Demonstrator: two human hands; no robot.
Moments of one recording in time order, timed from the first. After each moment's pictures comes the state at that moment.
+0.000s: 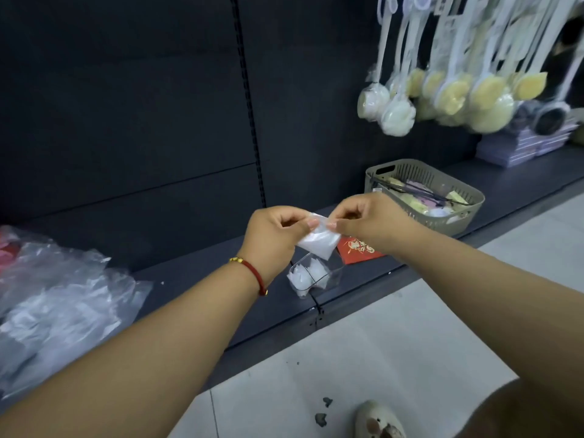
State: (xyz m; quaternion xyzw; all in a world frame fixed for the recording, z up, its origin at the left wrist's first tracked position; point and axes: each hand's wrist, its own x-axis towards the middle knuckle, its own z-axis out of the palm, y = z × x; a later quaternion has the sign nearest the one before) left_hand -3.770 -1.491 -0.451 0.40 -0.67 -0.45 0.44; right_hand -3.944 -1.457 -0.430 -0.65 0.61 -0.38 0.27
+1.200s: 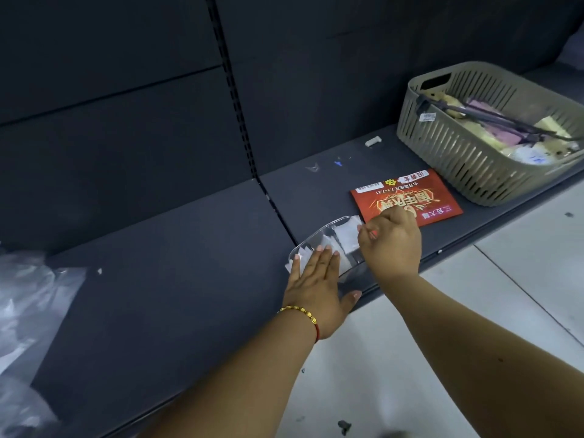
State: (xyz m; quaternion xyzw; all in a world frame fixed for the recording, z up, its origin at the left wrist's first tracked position) left_hand -3.845 -1.629 -0.728 0.45 -0.87 -0.16 -0.13; right_hand -3.999 -1.636 -0.727 -0.53 0.76 -0.37 -0.08
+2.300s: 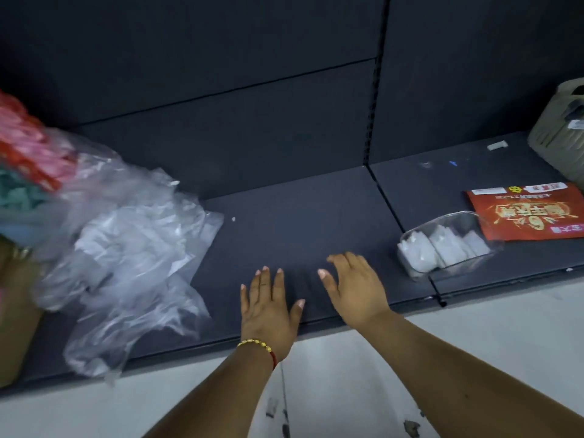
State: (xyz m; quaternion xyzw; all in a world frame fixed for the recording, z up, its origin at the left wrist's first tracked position) left_hand -3.602 -1.548 -0.729 0.72 -0.68 -0.14 -0.06; right_hand -3.768 -1.589 -0.729 -0.74 0.63 -0.18 0.18
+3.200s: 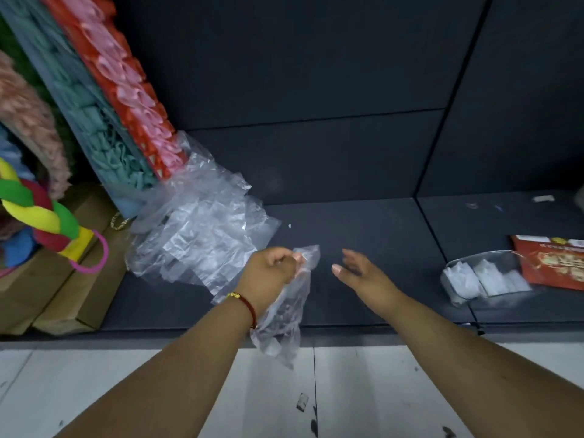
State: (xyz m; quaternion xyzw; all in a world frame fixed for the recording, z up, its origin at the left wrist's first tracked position) left_hand -3.512 -1.534 -0.607 0.66 -0.49 -0.42 0.40; right_hand -3.711 -1.576 -0.655 -0.59 0.55 -0.22 0.54
